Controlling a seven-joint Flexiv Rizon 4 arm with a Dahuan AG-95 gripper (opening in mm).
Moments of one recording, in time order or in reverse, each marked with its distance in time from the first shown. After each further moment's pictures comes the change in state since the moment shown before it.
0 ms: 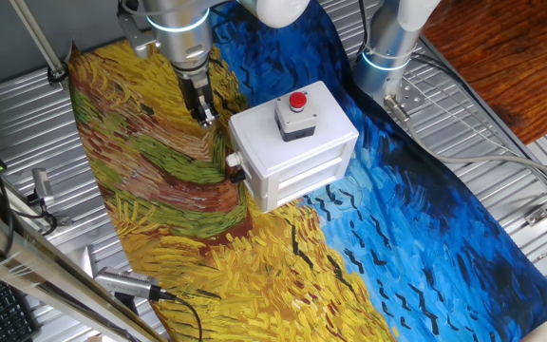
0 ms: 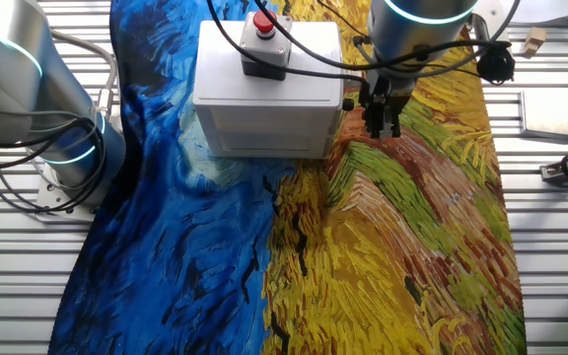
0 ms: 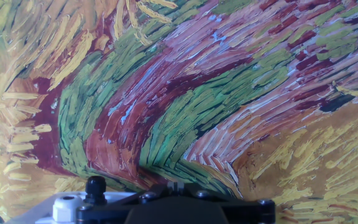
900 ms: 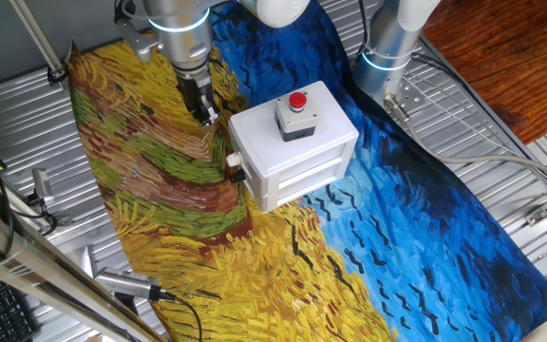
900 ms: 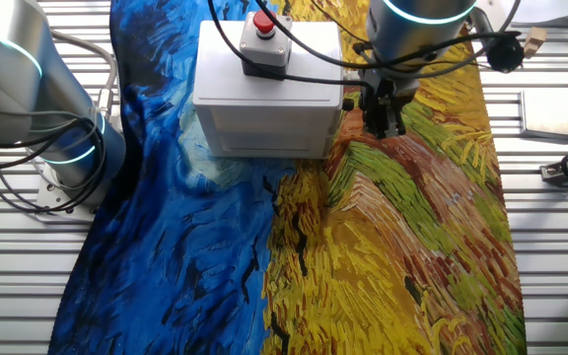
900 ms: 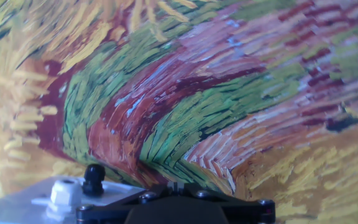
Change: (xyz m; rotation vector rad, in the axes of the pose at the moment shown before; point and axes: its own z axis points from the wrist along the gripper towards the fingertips) arm 0.002 0.000 0.000 0.001 0.001 -0.190
